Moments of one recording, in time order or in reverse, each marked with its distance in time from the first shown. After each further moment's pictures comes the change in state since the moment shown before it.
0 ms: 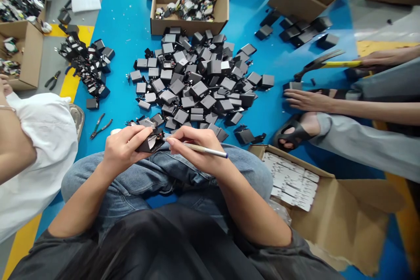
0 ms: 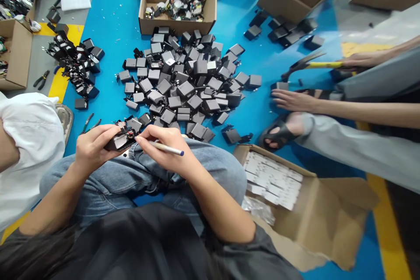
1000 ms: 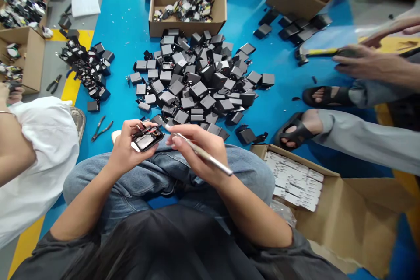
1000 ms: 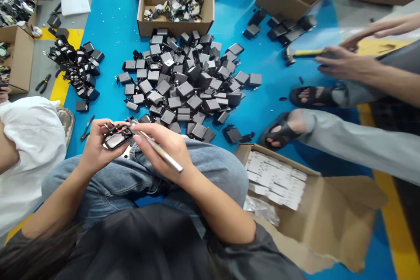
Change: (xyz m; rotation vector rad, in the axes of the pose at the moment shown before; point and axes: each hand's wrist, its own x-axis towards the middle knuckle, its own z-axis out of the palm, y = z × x) left_hand 0.005 0.012 0.012 -0.722 -0.048 -0.501; right_hand -0.009 -0.007 0.010 0.036 0.241 -0.190
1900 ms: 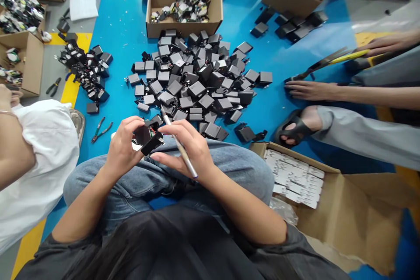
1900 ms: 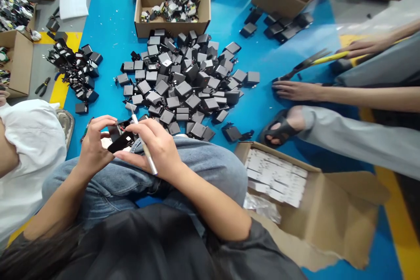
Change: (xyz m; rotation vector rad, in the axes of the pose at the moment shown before) left_hand 0.002 -0.001 -0.011 0.440 0.063 0.238; right_hand 0.004 0.014 0.018 -0.262 0.077 -0.251
